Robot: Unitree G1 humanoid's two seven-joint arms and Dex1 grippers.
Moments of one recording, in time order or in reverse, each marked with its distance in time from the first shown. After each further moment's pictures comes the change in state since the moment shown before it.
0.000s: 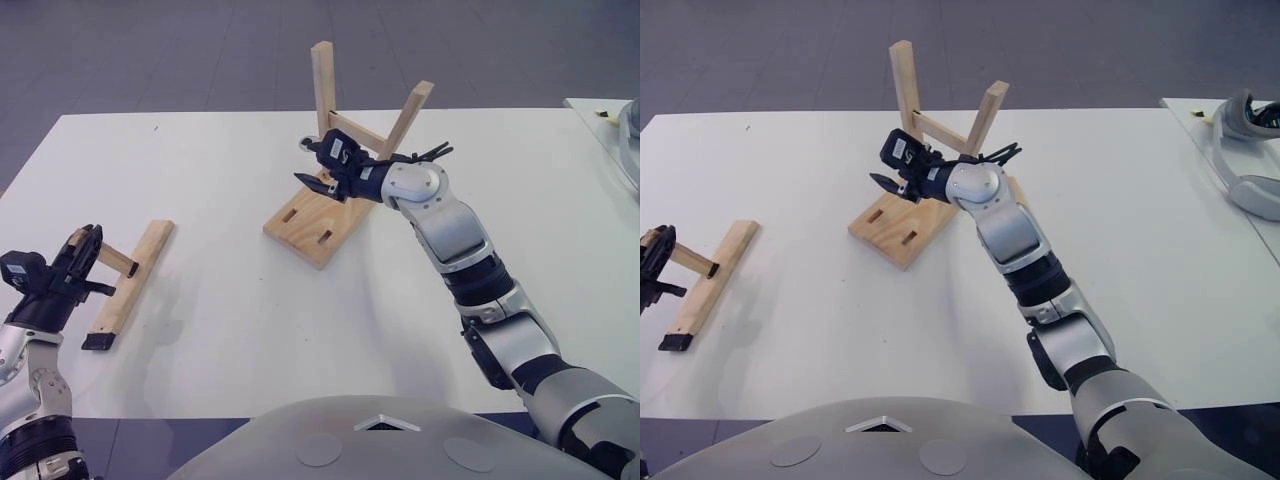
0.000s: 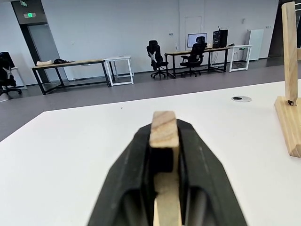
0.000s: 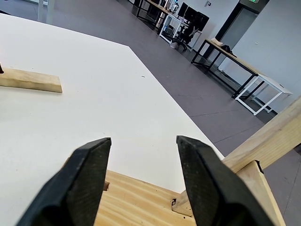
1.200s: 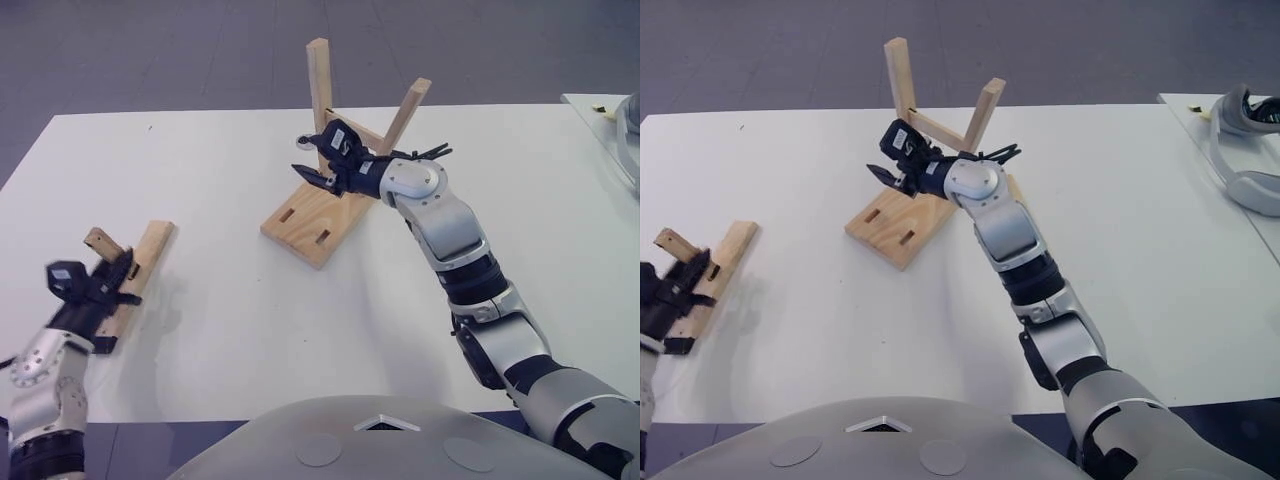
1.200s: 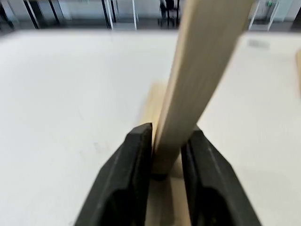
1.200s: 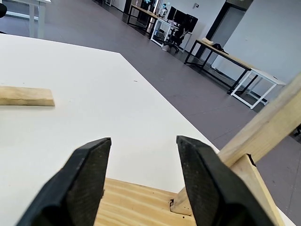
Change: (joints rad) left arm 0.143 -0.055 -0.178 -0.100 0.035 0.178 0.248; right arm -0.004 0.044 -0.063 0.009 0.011 0.039 -0.036
